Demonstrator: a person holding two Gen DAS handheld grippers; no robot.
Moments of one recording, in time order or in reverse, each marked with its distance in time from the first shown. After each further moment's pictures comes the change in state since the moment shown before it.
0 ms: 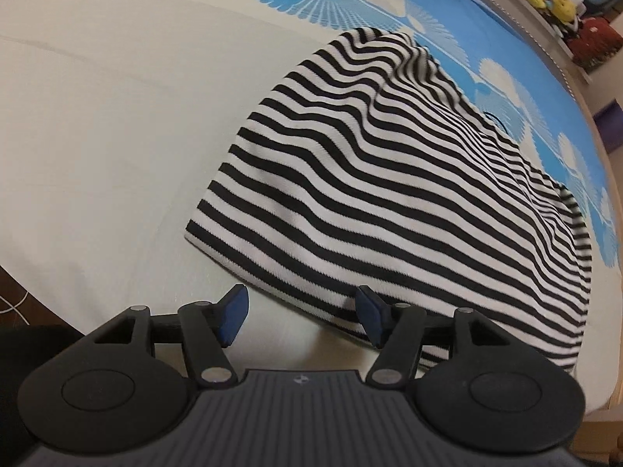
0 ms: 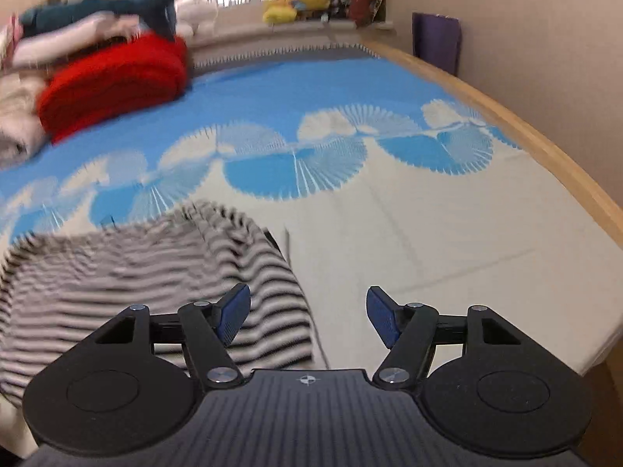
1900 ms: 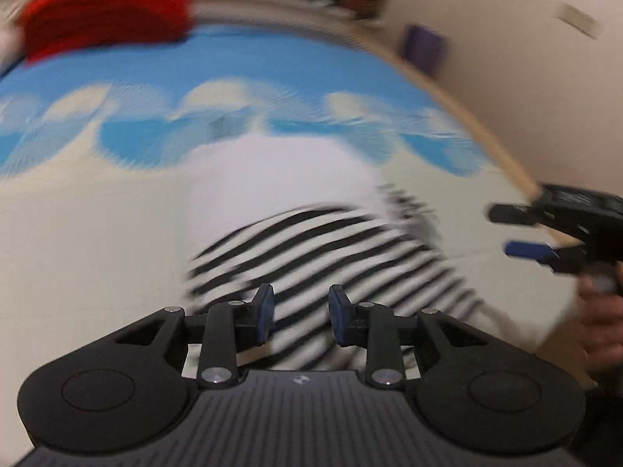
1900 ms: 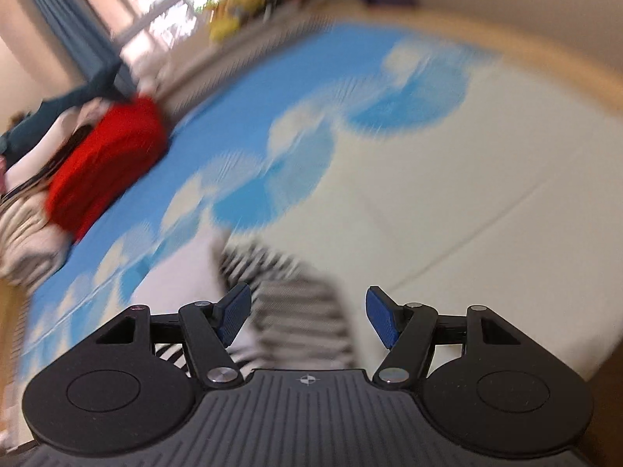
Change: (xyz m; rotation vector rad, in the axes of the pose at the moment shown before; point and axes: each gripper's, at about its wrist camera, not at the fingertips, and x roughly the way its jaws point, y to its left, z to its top) left arm 0.001 -0.256 -0.071 0.509 -0.214 -0.261; right arm 0.038 -0.120 0.023 0.406 0.090 0.237
